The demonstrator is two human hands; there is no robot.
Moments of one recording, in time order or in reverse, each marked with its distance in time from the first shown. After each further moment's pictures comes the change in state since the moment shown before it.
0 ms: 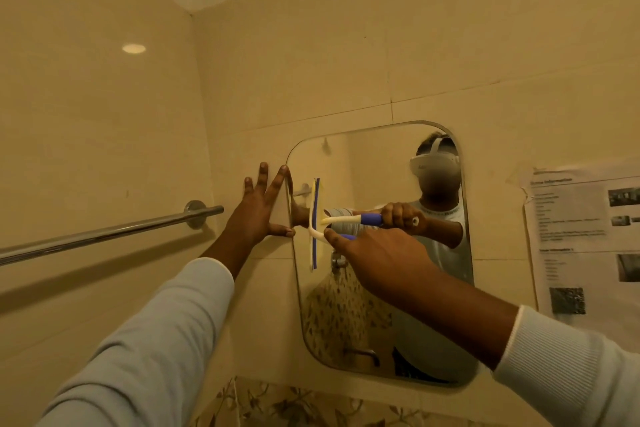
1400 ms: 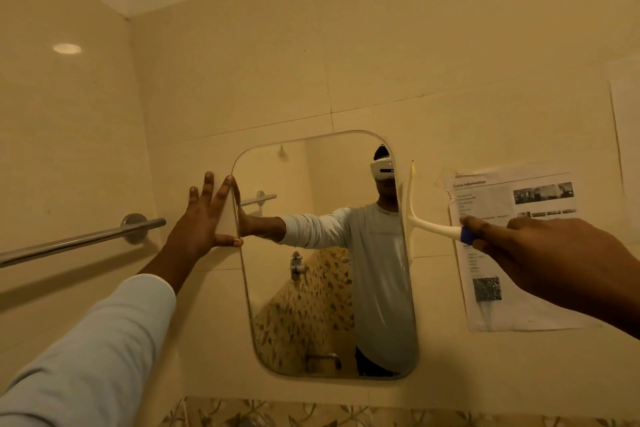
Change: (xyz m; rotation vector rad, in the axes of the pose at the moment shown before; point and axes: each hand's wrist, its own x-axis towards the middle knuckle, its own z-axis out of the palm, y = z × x) left_hand -0.001 0.000 0.000 0.005 0.001 0.002; right_hand -0.191 0.185 -0.042 -0.347 -0.038 0.278
